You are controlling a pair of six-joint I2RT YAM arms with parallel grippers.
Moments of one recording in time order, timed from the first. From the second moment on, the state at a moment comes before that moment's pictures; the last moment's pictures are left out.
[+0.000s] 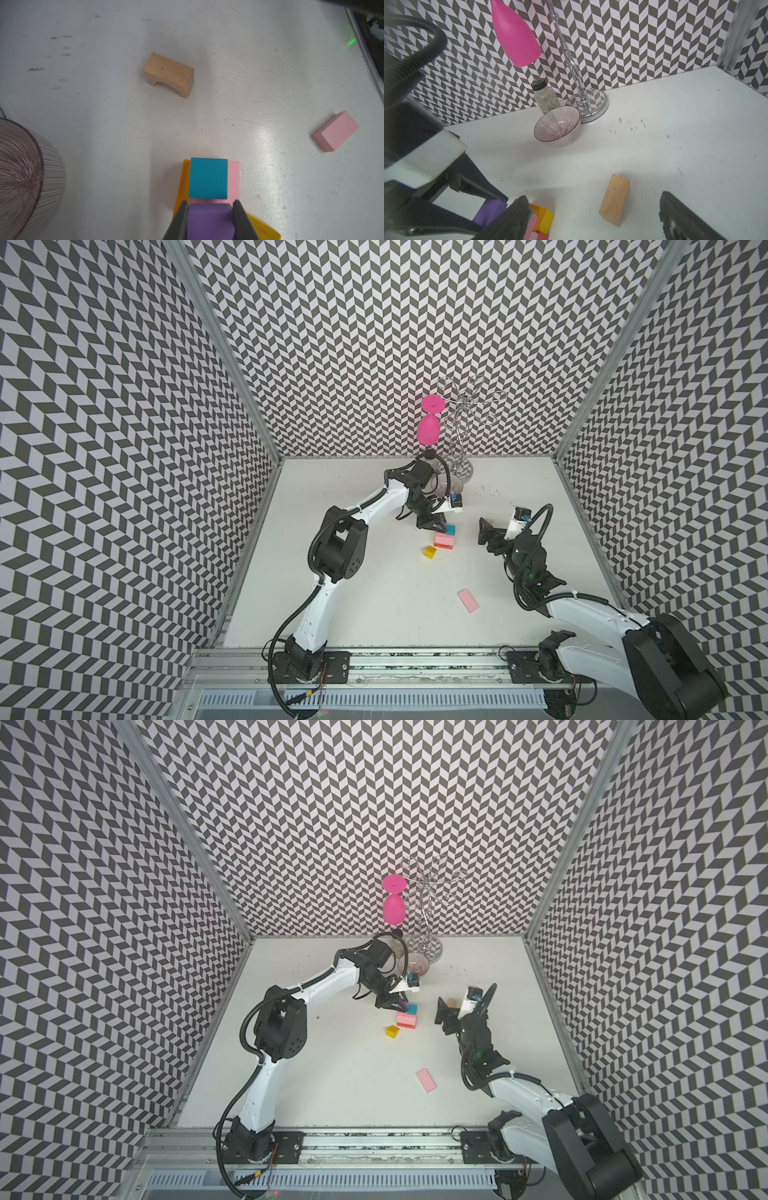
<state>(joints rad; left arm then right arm) -0.61 2.27 1.96 -0.91 0.64 0.95 0.41 1.14 0.32 0.58 0.31 0.34</state>
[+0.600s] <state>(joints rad) -0.61 2.27 1.96 -0.91 0.64 0.95 0.41 1.14 0.32 0.58 0.30 0.34</state>
